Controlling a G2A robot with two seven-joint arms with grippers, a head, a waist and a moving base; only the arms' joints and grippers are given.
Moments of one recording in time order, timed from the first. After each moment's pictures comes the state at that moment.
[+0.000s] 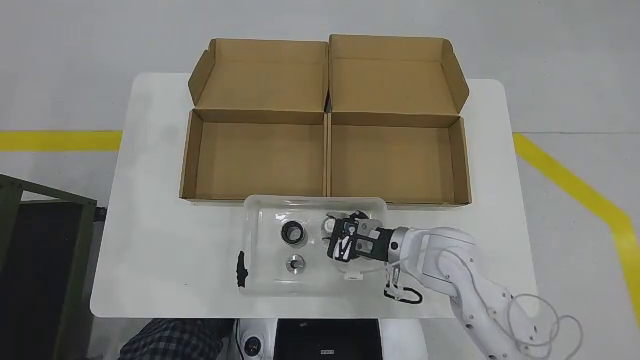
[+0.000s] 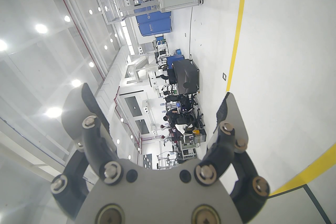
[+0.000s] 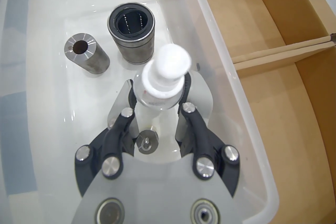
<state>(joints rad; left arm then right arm) -0.01 -0.37 -0.75 -1.25 2.03 -0.40 0.22 -1.36 -1.15 1.06 -1.88 -1.50 -0.72 0.39</state>
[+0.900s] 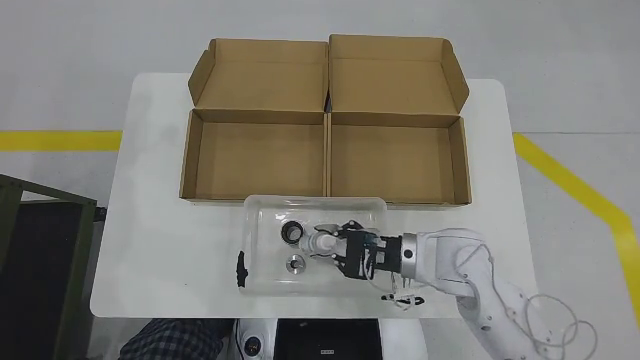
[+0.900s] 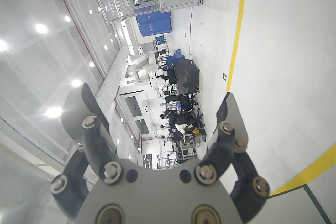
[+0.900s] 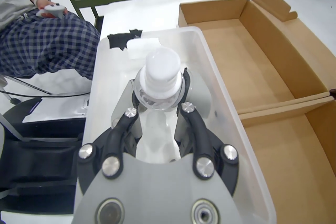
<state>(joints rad) -0.01 -0.37 -0.75 -1.25 2.03 -0.40 0.22 -1.39 -1.12 1.12 -1.93 -1.31 -0.89 0.15</state>
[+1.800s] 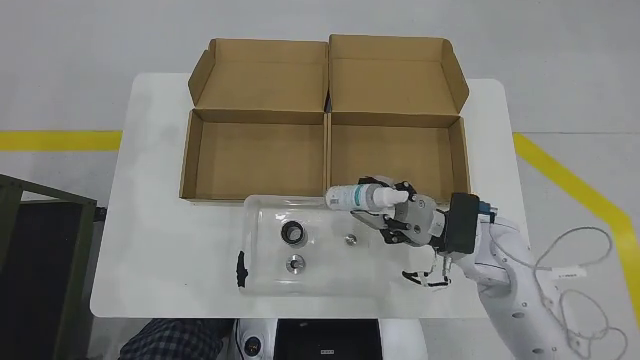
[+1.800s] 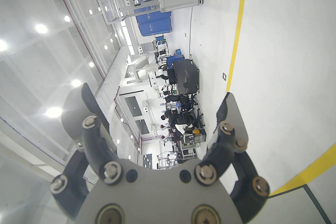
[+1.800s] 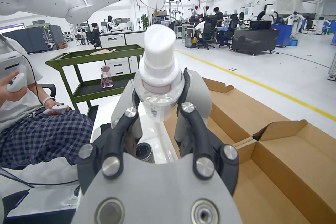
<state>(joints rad) -0.01 -0.37 -0.75 -1.25 2.03 -0.40 0.22 -1.41 -1.11 1.29 -1.92 -1.13 -0.88 -0.27</state>
